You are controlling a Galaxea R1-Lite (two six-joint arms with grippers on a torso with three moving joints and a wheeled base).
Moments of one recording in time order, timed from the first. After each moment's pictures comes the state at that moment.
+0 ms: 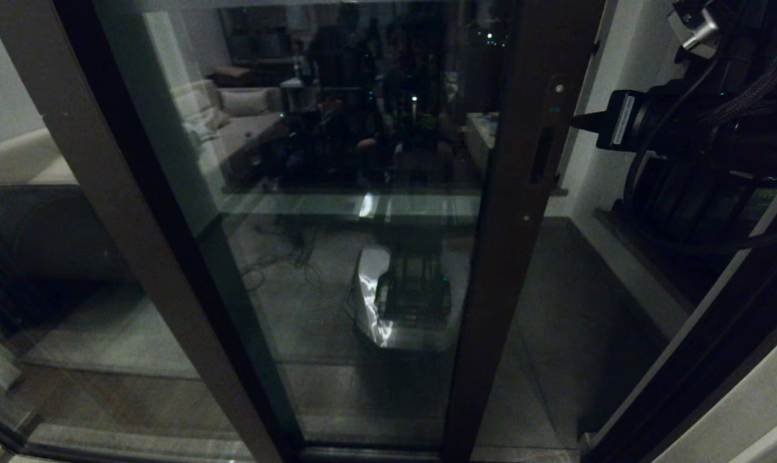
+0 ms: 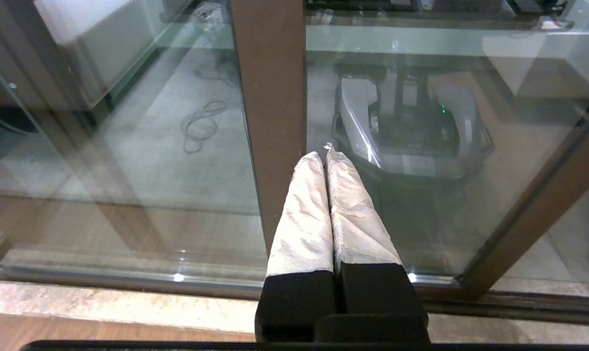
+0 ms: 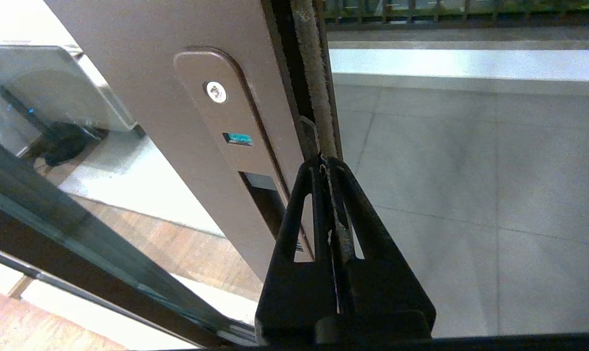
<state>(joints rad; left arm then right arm) 0.00 0.00 0.00 0.01 0.00 0.00 0.30 1.61 -1.40 -0.15 0.09 0.13</state>
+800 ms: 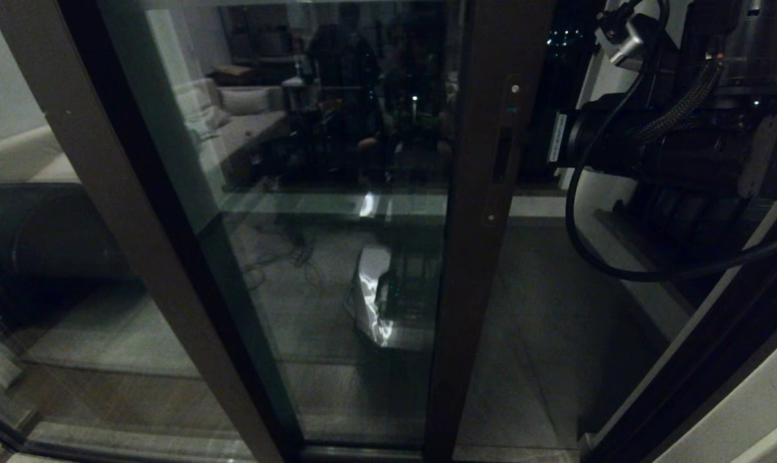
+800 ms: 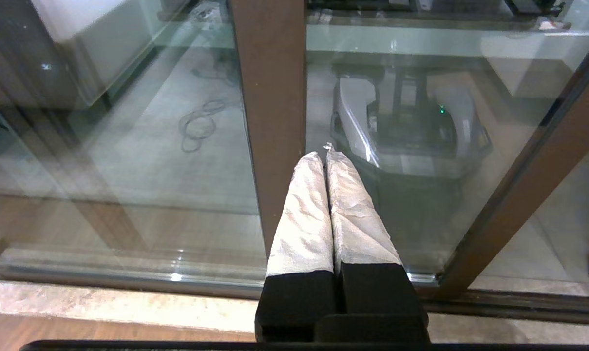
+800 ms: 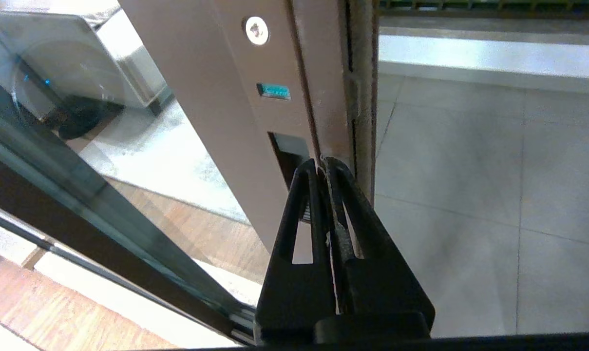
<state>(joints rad) 0.00 0.00 0.00 0.01 0.00 0.01 0.43 1.66 -1.43 -0.15 -0.03 0.13</state>
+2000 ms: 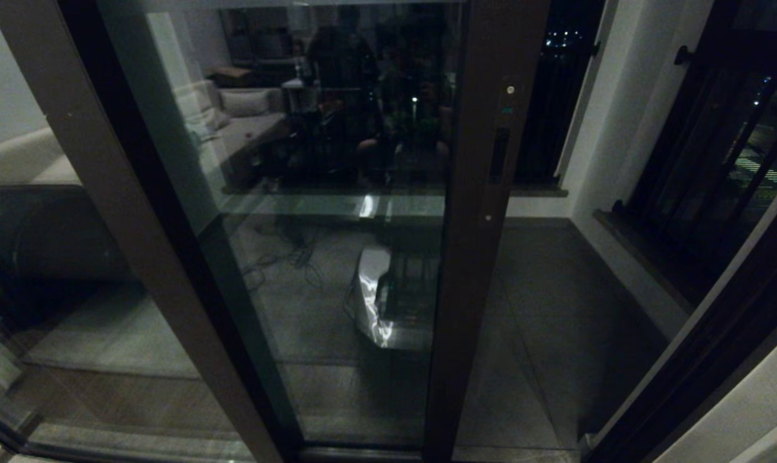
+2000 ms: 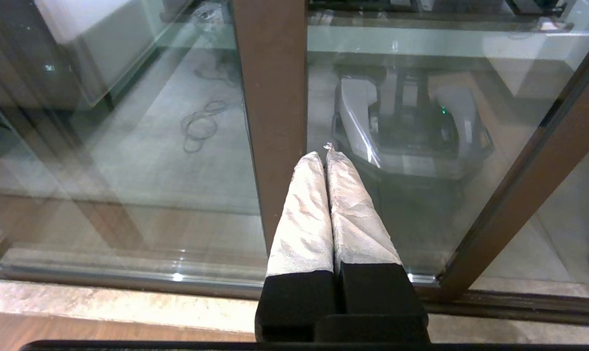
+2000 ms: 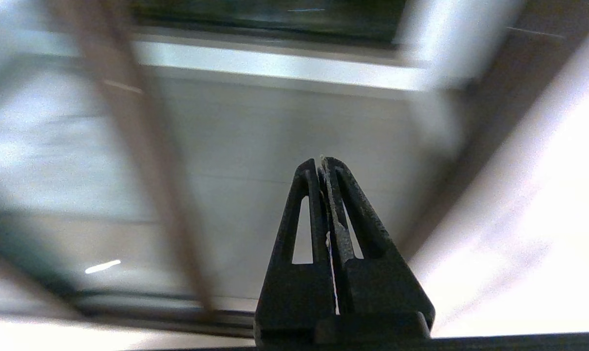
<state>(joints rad) 0.00 0.00 0.00 0.01 0.00 0.00 0.35 0.73 -1.10 0.43 -0.32 -0.08</state>
